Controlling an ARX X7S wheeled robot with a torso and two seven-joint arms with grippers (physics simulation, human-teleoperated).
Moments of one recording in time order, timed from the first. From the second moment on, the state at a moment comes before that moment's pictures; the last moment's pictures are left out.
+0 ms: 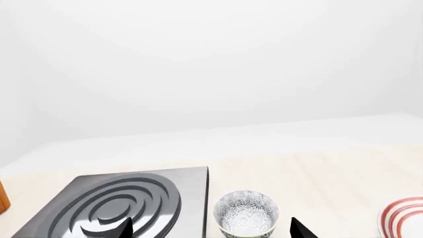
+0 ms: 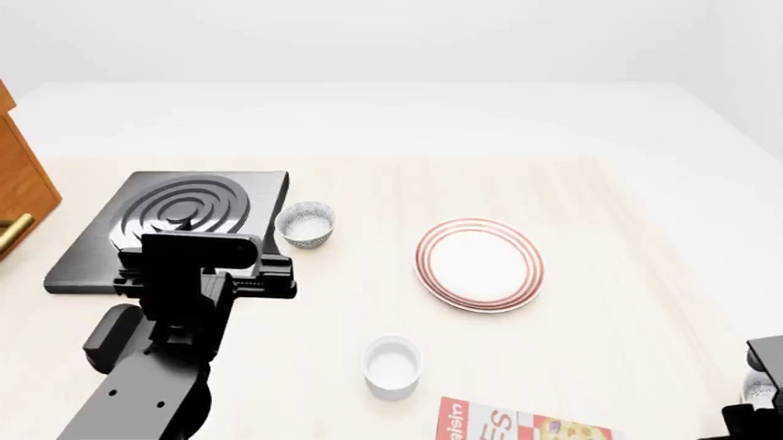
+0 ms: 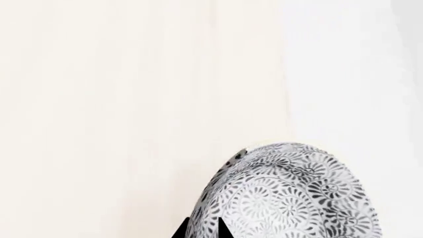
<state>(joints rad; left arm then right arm) -0.36 -0.29 0.12 0.34 -0.27 -0.63 -0.21 0.36 1.11 -0.39 0.14 0.92 0.91 0.14</state>
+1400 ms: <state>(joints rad) -0.34 -0.31 0.11 0.34 -0.31 -0.58 -0.22 1.38 0.07 -1.11 1.10 0.54 0.55 -0.01</state>
